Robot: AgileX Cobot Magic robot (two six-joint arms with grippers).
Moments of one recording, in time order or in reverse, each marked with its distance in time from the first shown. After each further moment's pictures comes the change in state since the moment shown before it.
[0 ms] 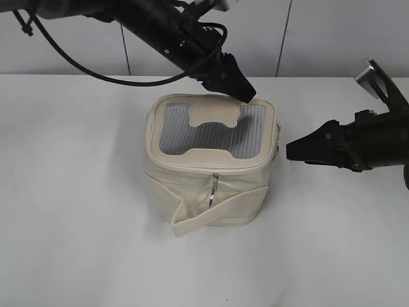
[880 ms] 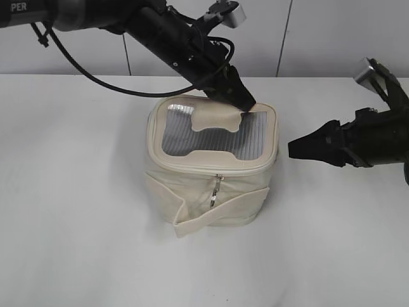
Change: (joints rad) left arm -0.025 0.046 -0.012 0.037 -0.035 -0.002; right arm 0.000 0.000 0.000 0.034 -0.029 -0.088
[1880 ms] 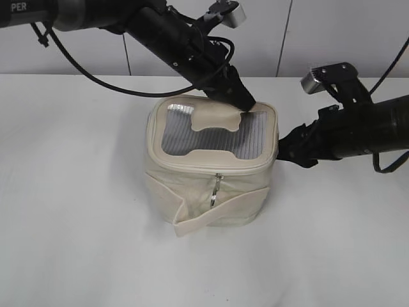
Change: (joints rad) left arm -0.002 0.000 0.000 0.003 -0.005 -0.001; right arm 0.184 0.059 -0.059 0.052 -0.277 -0.263
